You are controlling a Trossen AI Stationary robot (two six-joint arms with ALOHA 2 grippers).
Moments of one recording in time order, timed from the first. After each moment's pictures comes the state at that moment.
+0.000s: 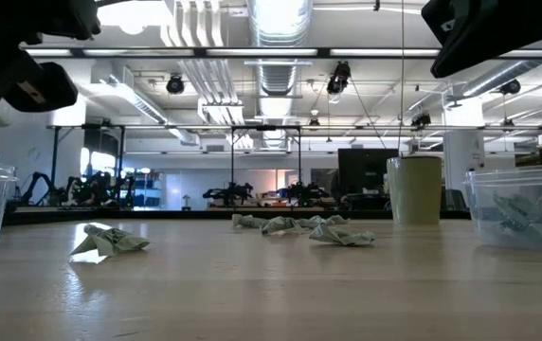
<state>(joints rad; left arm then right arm) -0.52 1.27 0.86 -0.71 0.08 -0.67 0.59 1.29 0.85 -0.46 0.52 0.15</state>
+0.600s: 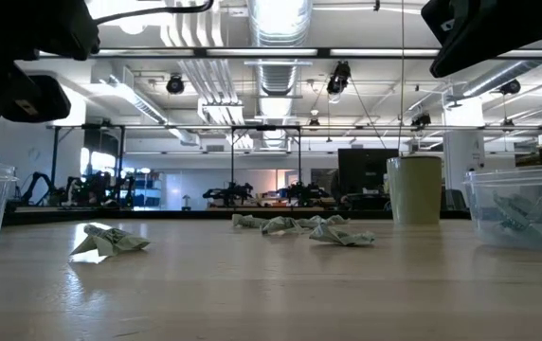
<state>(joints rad) -0.53 1.33 0.86 -0.72 0.10 -0.73 0.59 1.29 0.85 -0.46 0.52 0.15</state>
